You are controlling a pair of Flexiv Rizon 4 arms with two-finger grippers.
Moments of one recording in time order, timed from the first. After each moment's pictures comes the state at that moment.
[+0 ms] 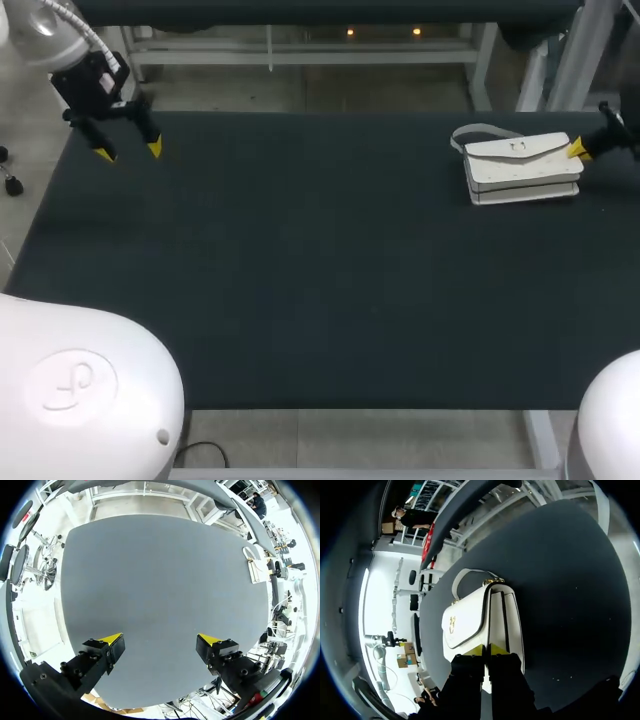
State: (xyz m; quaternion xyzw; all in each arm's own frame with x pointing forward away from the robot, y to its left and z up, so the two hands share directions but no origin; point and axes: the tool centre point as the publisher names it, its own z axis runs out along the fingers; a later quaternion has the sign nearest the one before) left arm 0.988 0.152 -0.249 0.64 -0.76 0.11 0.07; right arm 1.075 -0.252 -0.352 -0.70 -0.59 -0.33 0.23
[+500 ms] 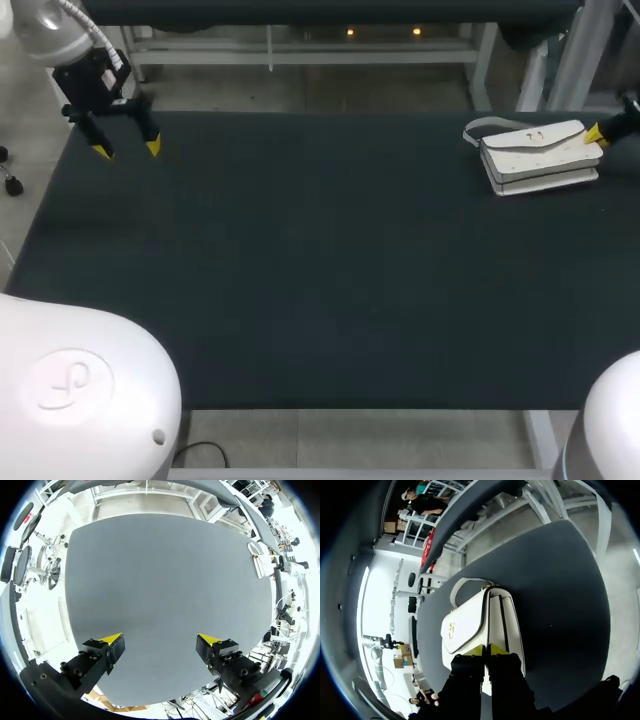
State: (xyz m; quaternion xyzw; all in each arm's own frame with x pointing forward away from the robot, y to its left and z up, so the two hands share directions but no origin) left arm 0.991 0.156 -0.247 0.64 -0.76 0.09 0.07; right arm 1.115 -0.296 -0.349 -0.70 -0.60 -0.34 0.20
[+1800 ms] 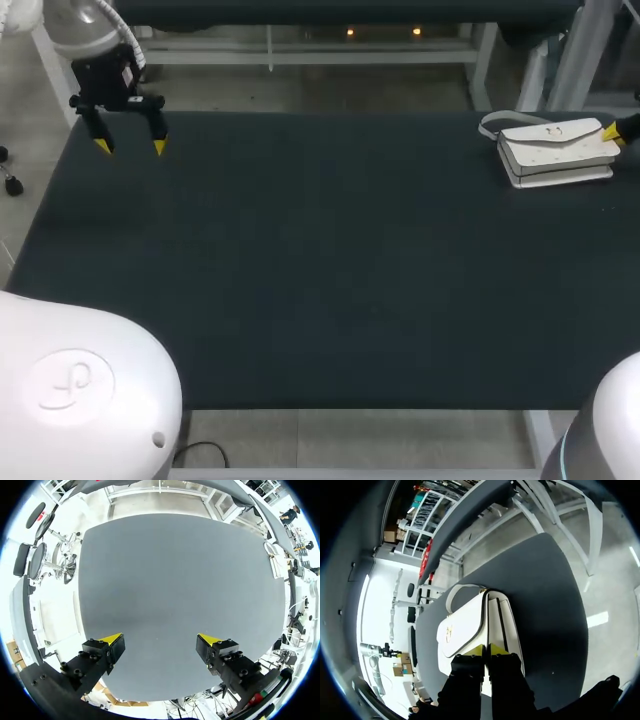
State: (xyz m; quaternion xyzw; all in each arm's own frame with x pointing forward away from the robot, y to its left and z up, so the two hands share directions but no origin) left arm 0.993 0.151 -0.241 0.66 -0.75 0.04 0.02; right arm 1.134 -0.338 -0.361 -0.71 -0.58 -0.36 0.18
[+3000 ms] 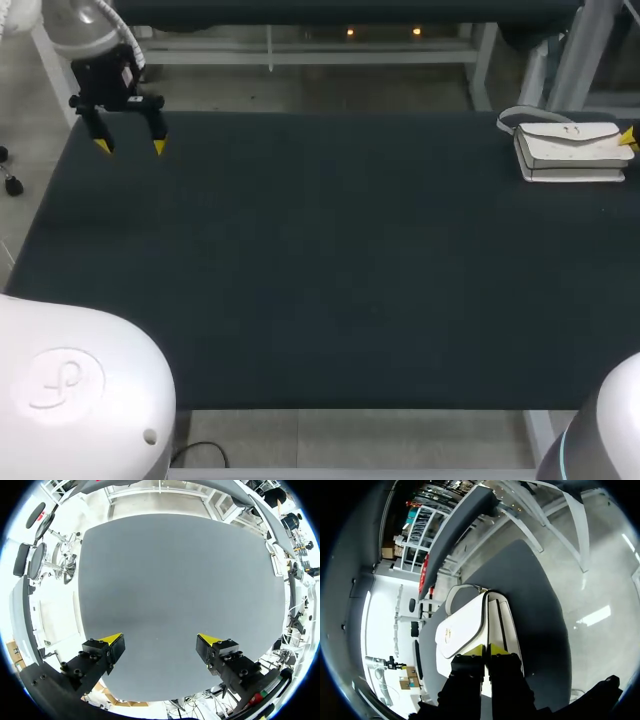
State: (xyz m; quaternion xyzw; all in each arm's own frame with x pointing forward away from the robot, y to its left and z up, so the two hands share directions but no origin) left arm 0.993 0.151 -0.241 0.66 -0.75 0.04 0.02; right arm 1.131 -0.371 -0.370 -0.74 -0.52 -0.38 0.17
